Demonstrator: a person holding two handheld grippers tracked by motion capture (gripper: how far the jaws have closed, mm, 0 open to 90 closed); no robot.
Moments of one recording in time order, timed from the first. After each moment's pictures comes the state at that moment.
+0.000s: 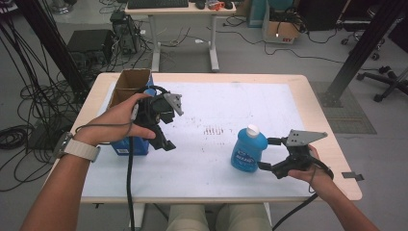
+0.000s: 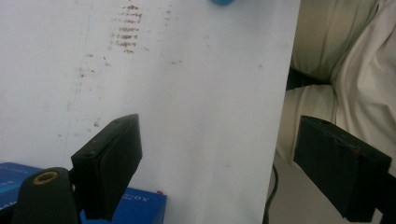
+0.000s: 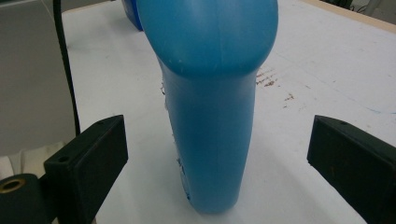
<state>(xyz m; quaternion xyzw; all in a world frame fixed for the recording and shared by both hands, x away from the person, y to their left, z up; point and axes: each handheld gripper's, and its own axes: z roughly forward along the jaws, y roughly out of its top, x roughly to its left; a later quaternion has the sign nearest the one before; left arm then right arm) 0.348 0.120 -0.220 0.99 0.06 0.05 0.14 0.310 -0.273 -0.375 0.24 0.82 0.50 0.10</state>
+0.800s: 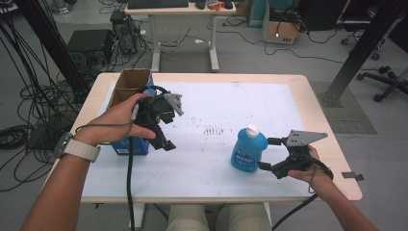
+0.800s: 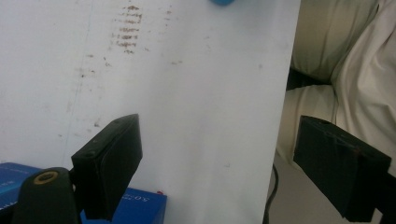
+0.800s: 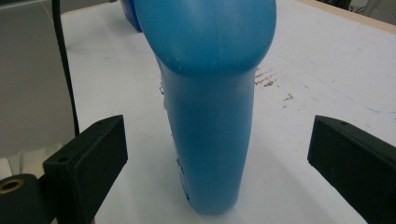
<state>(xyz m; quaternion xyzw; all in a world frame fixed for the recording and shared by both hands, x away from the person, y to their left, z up) 0.348 0.120 -0.220 0.99 0.06 0.05 0.14 0.309 -0.273 -0.375 0.25 0.82 0.50 0.10</state>
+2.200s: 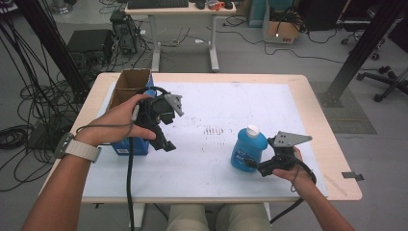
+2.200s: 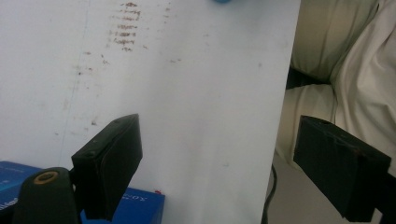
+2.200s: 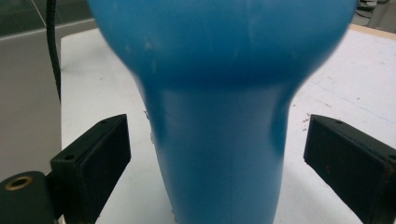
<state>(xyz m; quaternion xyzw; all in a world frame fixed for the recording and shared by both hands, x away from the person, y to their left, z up) 0.348 0.120 -0.223 0.99 0.06 0.04 0.14 0.325 -0.247 -0.406 0.23 0.80 0.55 0.11</state>
